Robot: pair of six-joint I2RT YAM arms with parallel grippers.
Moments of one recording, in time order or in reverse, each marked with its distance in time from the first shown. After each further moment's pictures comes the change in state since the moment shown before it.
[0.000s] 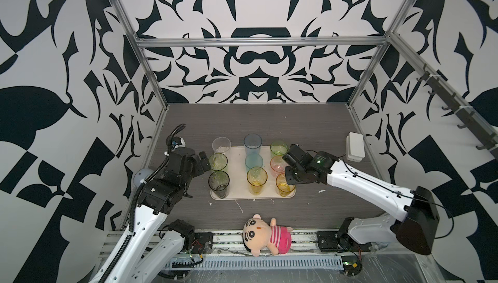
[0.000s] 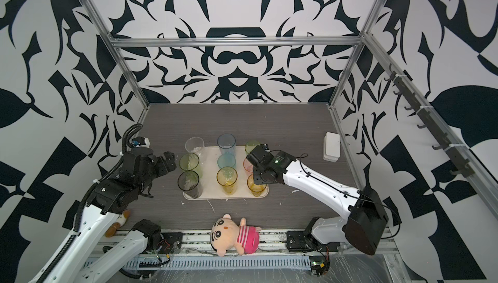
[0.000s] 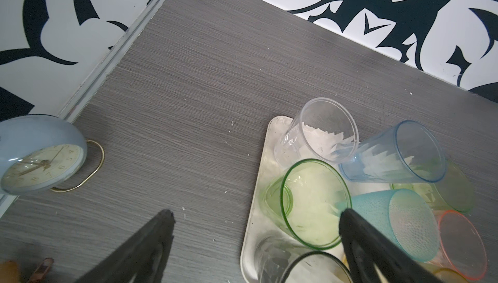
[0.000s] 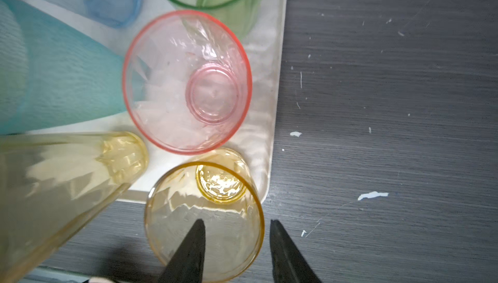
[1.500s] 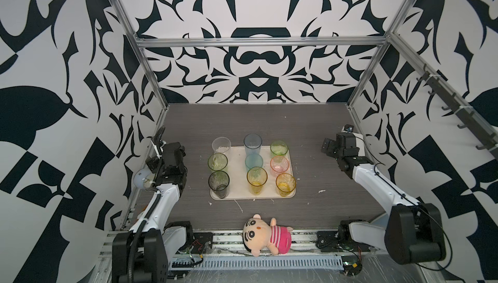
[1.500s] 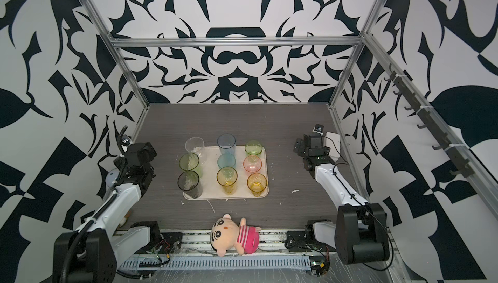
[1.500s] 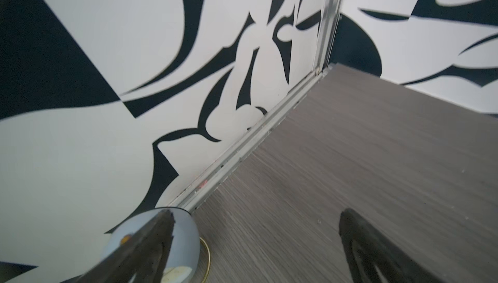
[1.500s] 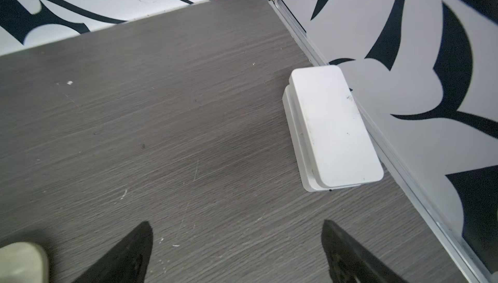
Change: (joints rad) left arm 0.467 0.359 -0.404 1.028 -0.292 0.375; right arm -0.770 -0.052 -0.386 0.824 0.158 -0.412
